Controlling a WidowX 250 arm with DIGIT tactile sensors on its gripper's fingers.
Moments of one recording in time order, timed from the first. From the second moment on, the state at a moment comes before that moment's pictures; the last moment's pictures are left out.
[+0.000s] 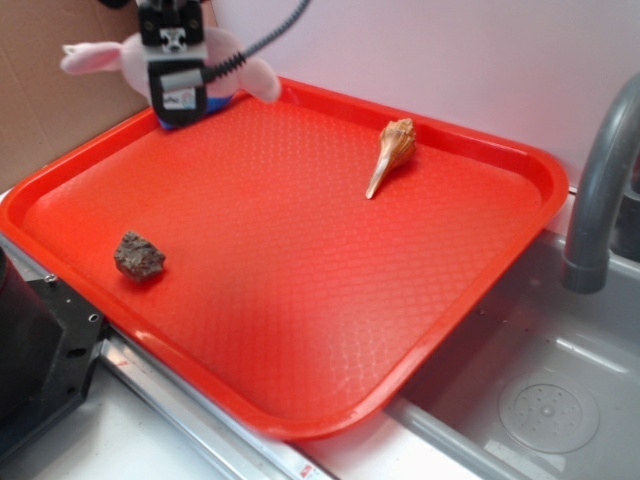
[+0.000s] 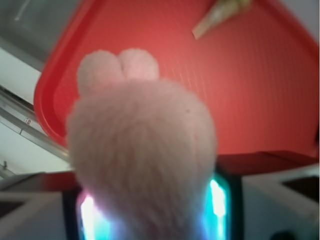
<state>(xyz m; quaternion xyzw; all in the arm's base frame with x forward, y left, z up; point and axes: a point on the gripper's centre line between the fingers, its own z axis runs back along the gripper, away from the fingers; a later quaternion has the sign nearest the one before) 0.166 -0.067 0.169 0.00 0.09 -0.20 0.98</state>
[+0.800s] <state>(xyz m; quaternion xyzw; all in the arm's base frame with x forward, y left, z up) 0.195 0.036 0.166 0.03 0.07 0.18 0.98</state>
